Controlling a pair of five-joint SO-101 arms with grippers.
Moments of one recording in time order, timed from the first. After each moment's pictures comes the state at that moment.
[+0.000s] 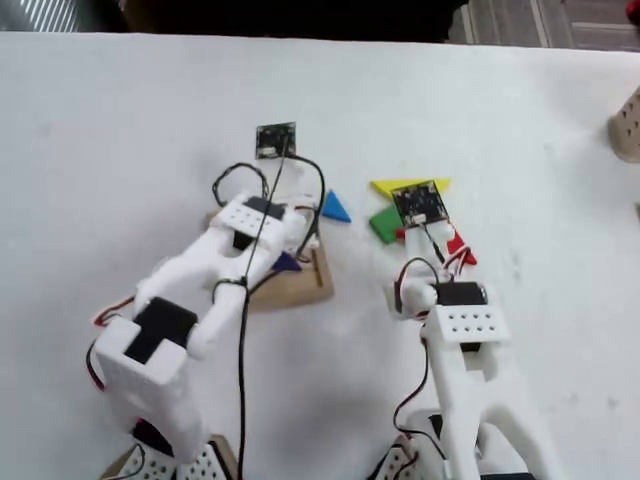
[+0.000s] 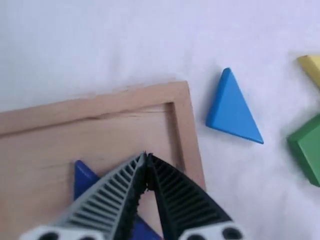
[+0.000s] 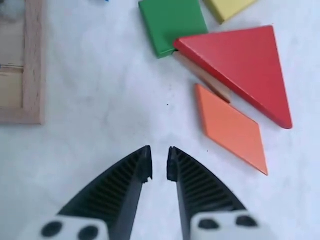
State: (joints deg) left arm 18.9 18.2 21.6 36.9 28.5; right arm -6.7 -35.1 63.1 44.8 14.5
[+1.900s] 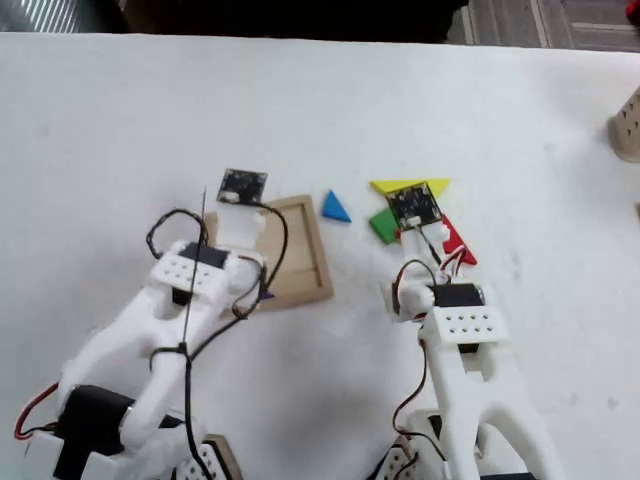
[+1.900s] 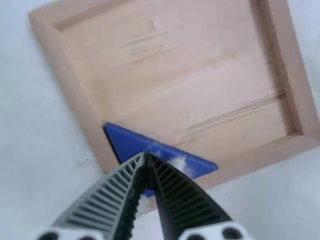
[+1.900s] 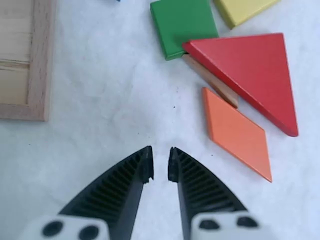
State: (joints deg) left arm 12.2 -12.4 52.5 45.6 7.6; right arm -7.4 -35.1 63.9 43.7 16.0
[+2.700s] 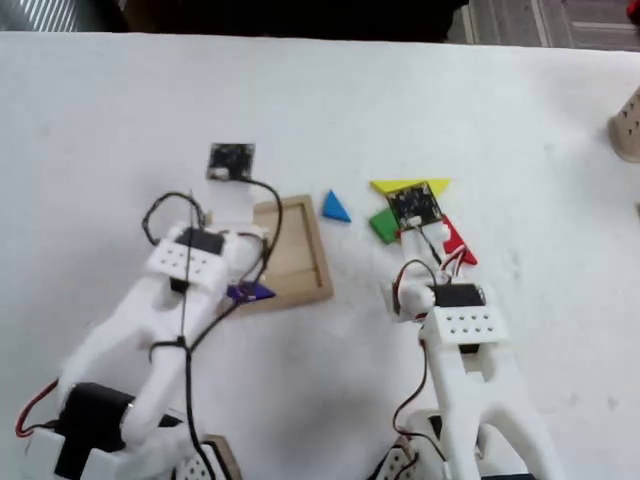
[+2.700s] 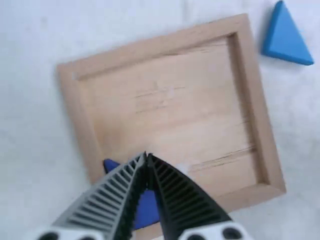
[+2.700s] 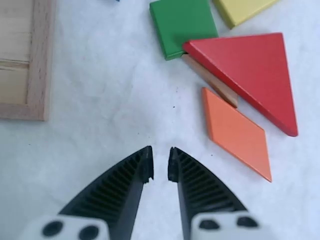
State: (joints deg) left arm 12.0 -12.4 46.0 43.0 13.8; right arm -7.4 -35.1 63.9 43.7 16.0
